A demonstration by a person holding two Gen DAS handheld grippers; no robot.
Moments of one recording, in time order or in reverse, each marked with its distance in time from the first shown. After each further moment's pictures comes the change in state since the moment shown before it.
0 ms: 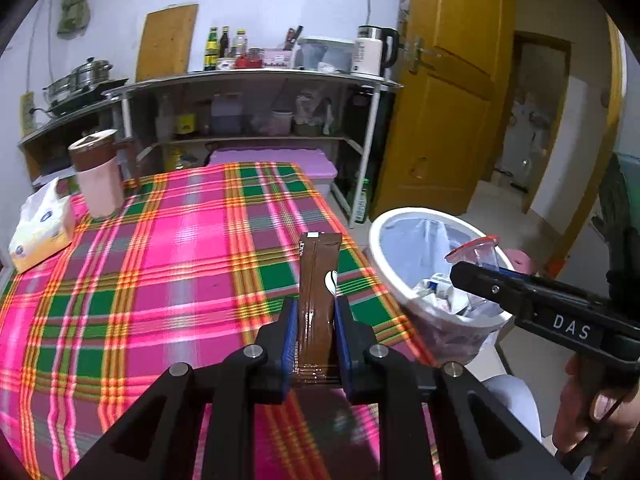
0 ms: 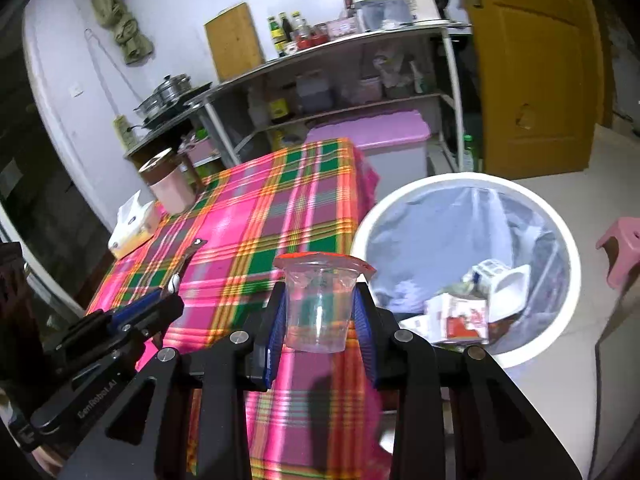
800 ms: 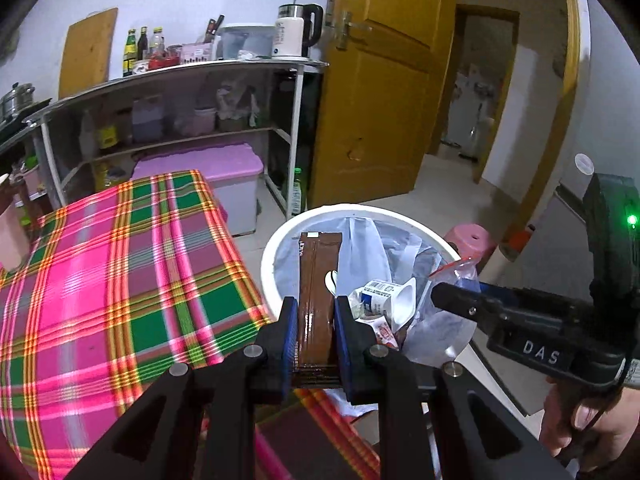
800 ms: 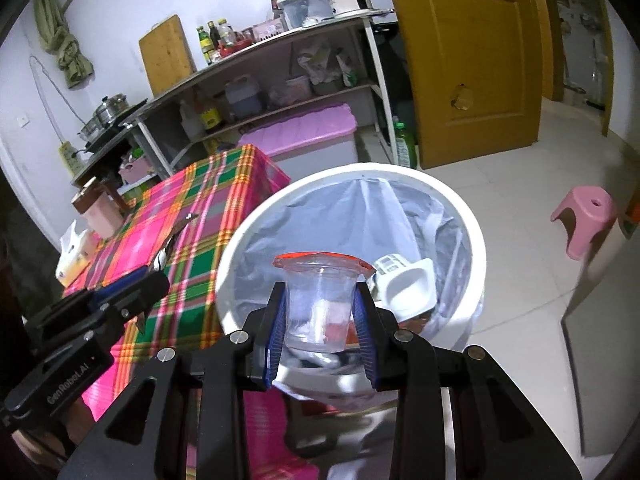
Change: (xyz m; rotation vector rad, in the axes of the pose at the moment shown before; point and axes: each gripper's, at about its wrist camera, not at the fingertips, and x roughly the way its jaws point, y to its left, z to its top) left arm 0.077 -0.080 0.032 0.133 0.056 -0.179; right arm -0.002 -0.088 0.005 0.105 0.008 -0.161
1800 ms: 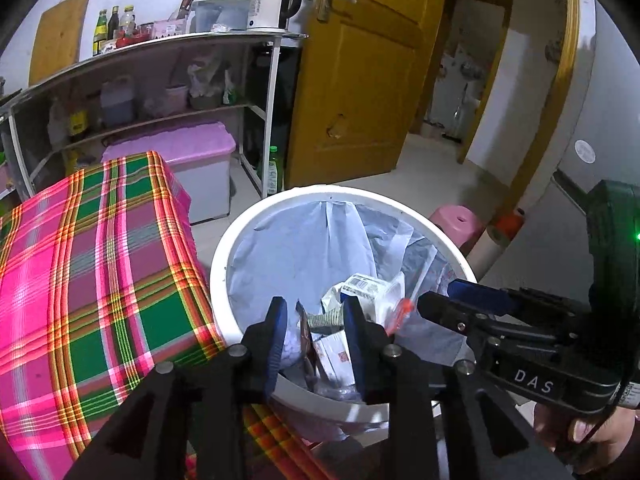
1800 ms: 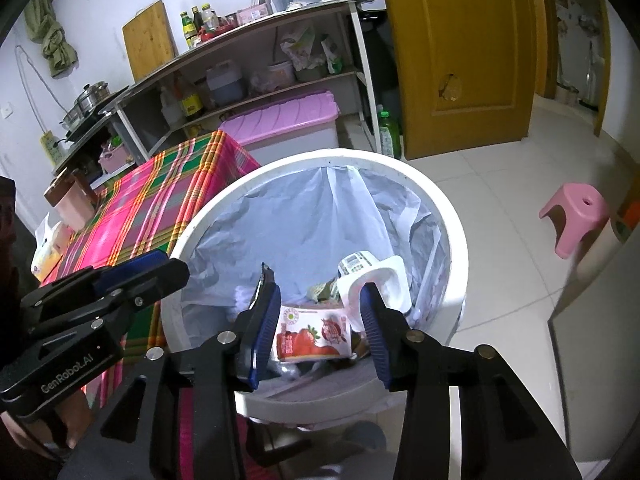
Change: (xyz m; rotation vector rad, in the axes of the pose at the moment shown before) left arm 0.057 -0.012 0.011 0.009 0.078 -0.071; right arm 0.026 -0.021 0.004 -0.013 0.040 -0.057
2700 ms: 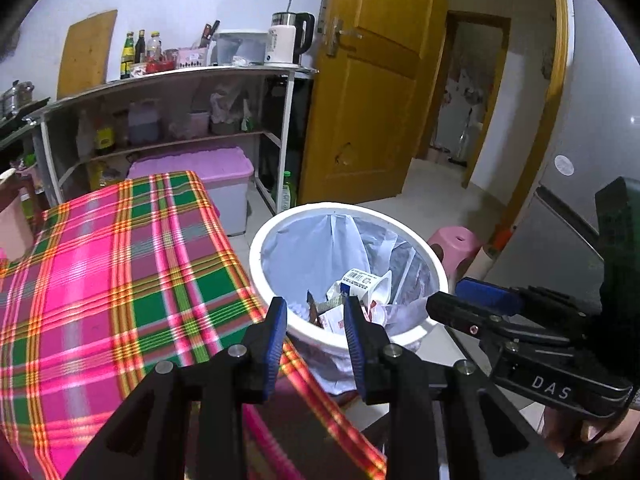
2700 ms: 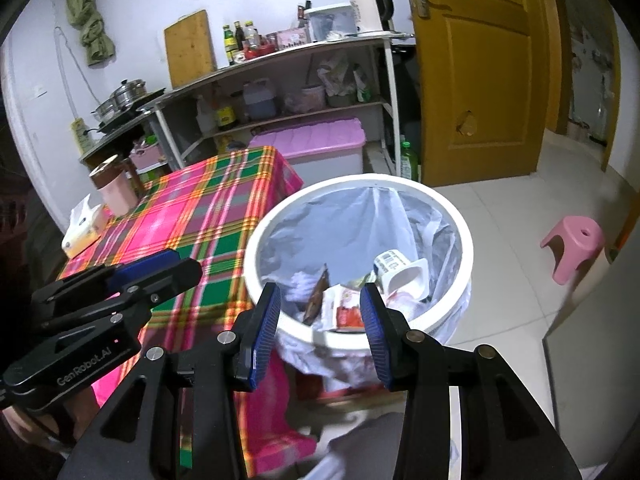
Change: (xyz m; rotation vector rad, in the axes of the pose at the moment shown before) left arm -0.101 -0.005 -0.038 -0.016 -0.105 0.043; right arm -0.076 0.049 -0.029 -0.096 -0.089 0.037
